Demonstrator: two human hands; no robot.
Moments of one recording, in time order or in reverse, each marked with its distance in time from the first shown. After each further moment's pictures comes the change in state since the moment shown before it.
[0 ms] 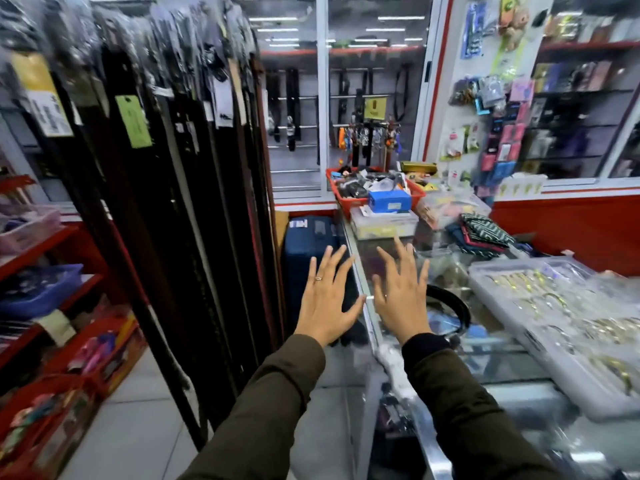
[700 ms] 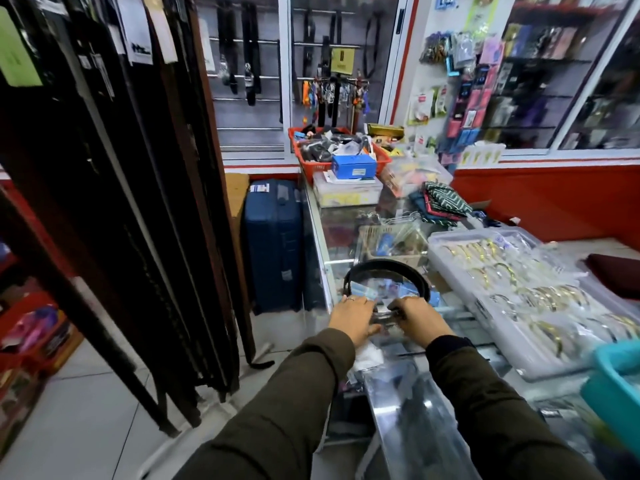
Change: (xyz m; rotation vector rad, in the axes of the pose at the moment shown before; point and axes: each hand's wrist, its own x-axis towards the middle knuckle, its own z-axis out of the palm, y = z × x) left_hand 0.003 0.090 0.118 -0.031 -0.676 0.017; right_hand -0.044 0.143 -0.008 -0.173 -0.652 0.129
